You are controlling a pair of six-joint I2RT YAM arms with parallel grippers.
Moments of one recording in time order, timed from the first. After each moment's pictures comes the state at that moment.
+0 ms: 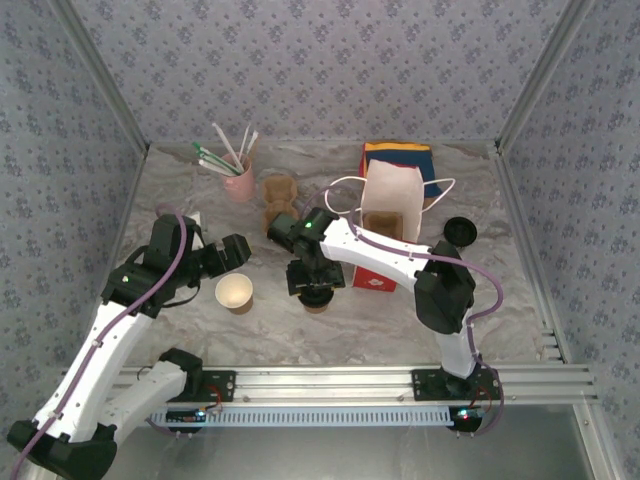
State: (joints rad) left arm -0.39 0.82 0.98 -0.95 0.08 -0.70; right arm 1.00 1.96 1.72 -1.29 -0.04 0.82
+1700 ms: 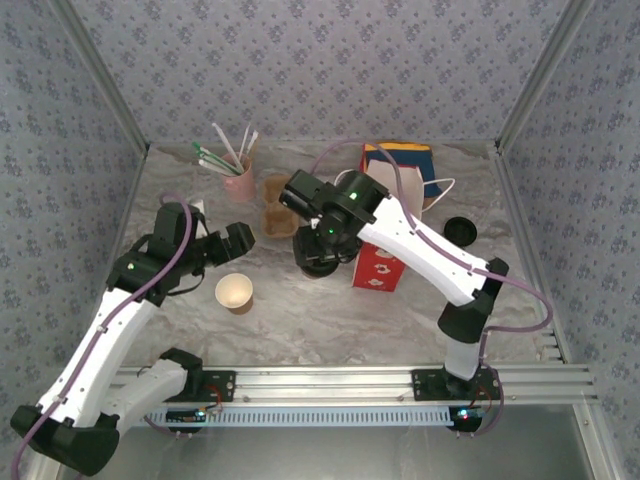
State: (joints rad) left arm -0.39 0.90 1.03 -0.89 0.08 -0.70; right arm 1.01 1.81 2.14 -1.59 0.06 0.75
